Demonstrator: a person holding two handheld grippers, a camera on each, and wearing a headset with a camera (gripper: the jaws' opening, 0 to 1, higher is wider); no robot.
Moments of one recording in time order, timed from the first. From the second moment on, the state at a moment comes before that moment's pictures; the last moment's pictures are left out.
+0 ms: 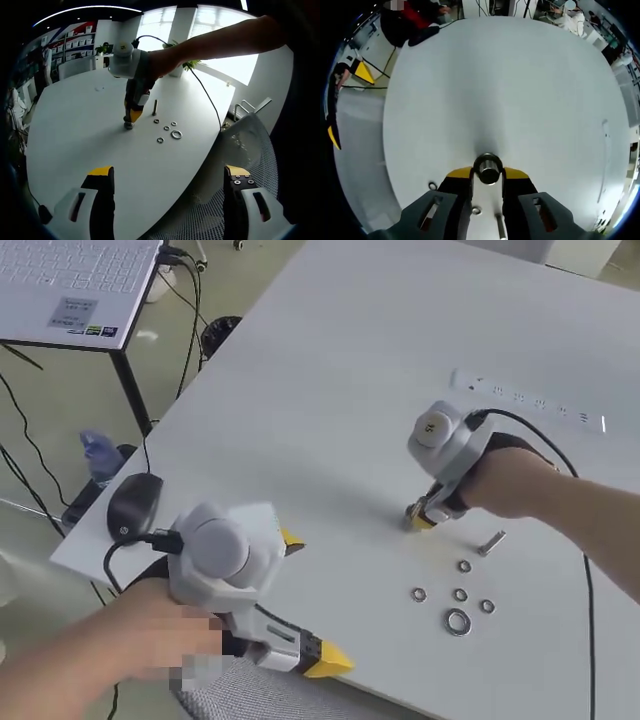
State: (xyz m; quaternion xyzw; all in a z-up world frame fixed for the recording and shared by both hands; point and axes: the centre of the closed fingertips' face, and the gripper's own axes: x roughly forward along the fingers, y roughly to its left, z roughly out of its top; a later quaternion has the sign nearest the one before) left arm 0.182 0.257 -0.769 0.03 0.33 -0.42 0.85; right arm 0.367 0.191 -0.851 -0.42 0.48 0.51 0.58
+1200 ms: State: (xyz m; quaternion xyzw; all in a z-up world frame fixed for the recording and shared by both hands) left arm 0.180 0.260 -0.768 0.03 0.33 -0.41 0.85; right arm 0.361 0.193 -0.856 -0.42 0.48 0.50 0.59
